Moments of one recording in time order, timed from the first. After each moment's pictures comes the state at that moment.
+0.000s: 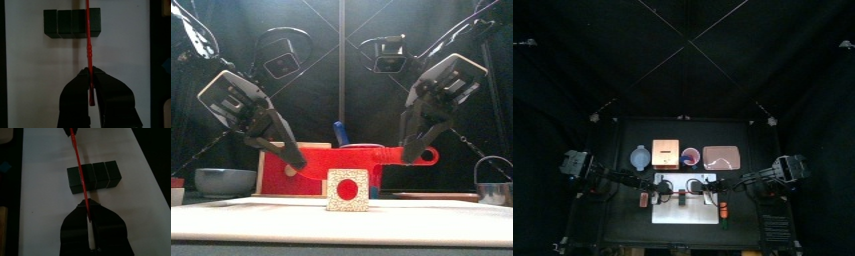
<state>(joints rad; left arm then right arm) -0.15 0.03 0.91 0.02 -0.29 0.00 0.11 -0.04 0.72 -0.17 0.30 0.25</state>
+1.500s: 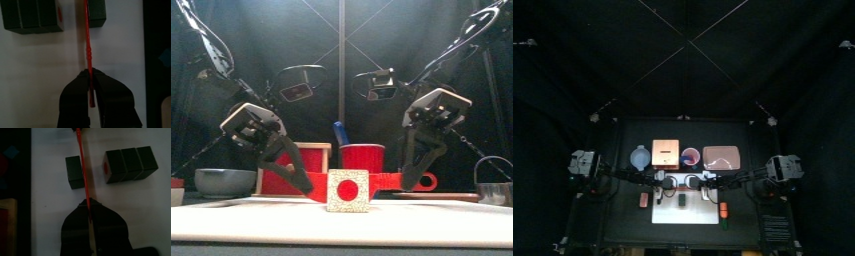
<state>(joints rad) -0.01 0.14 0.86 0.07 -0.23 0.00 0.02 0.05 0.72 -0.17 0.28 0.25</state>
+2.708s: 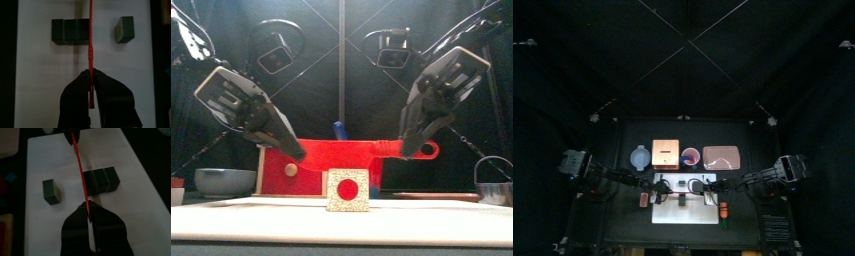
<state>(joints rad) -0.14 0.00 0.95 0.08 -0.42 0.00 0.12 -0.07 0.75 -0.15 0.19 0.25</state>
